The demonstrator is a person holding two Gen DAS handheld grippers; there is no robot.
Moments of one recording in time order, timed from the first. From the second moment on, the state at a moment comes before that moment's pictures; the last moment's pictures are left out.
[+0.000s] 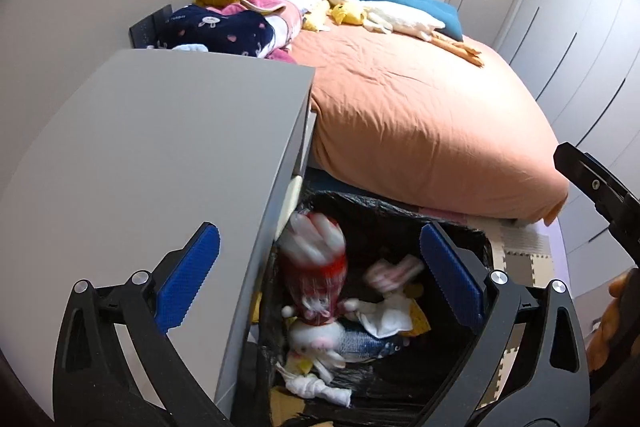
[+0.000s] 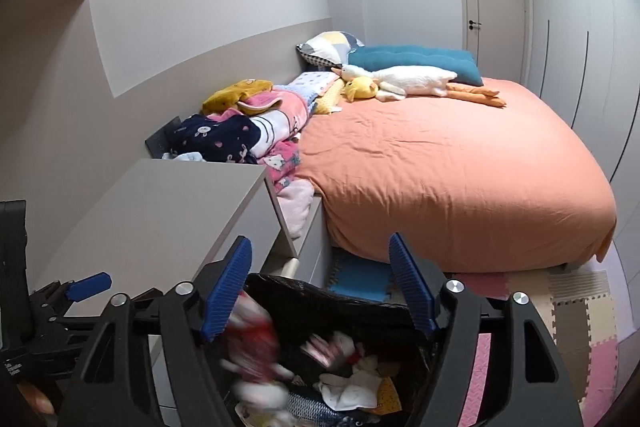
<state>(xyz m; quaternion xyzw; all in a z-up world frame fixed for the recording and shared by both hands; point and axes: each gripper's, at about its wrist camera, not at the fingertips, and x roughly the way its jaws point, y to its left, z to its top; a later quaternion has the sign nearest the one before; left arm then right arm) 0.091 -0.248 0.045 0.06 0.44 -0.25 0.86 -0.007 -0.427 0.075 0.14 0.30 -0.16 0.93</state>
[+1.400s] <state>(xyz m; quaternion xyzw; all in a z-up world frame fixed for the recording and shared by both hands) 0.069 -0.252 0.043 0.07 0.41 -0.24 0.88 -0.017 -0.440 0.066 0.14 0.30 -0.17 0.93</state>
